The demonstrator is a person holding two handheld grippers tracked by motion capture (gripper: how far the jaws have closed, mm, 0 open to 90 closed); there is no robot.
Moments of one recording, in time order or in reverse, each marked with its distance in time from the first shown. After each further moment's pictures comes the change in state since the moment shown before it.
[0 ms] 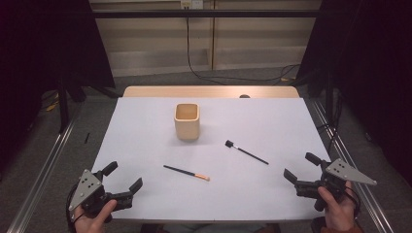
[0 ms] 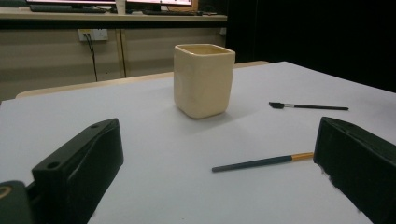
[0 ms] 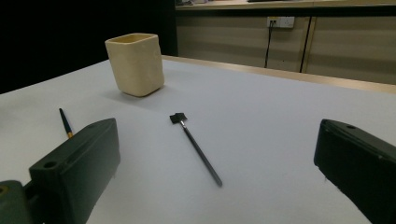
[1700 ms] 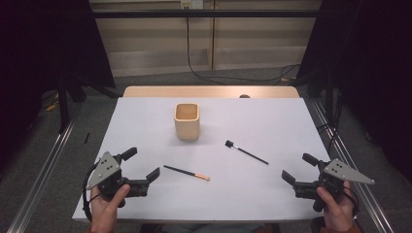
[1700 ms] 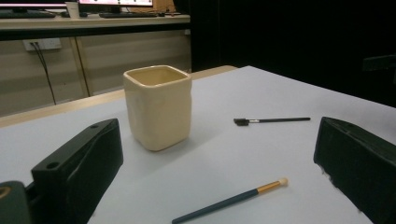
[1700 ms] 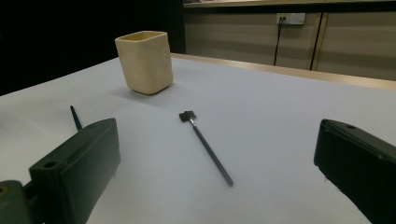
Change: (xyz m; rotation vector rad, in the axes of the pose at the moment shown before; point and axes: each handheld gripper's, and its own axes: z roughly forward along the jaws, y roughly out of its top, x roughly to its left) left arm -0.017 0.040 0.041 0.015 -0.151 0.045; right arm 0.003 0.000 0.002 0.009 0.036 0.004
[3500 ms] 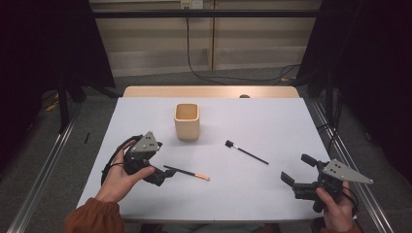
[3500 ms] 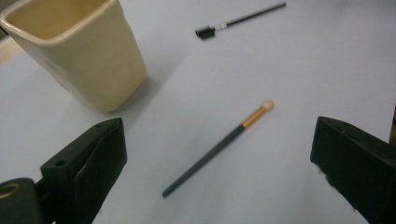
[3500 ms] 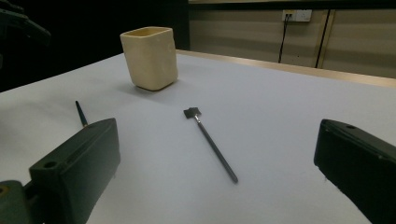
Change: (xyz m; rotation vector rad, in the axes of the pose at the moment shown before) left arm 0.003 0.038 0.070 0.556 -0.236 0.226; right arm 0.001 -0.001 0.001 0.014 0.017 -0.009
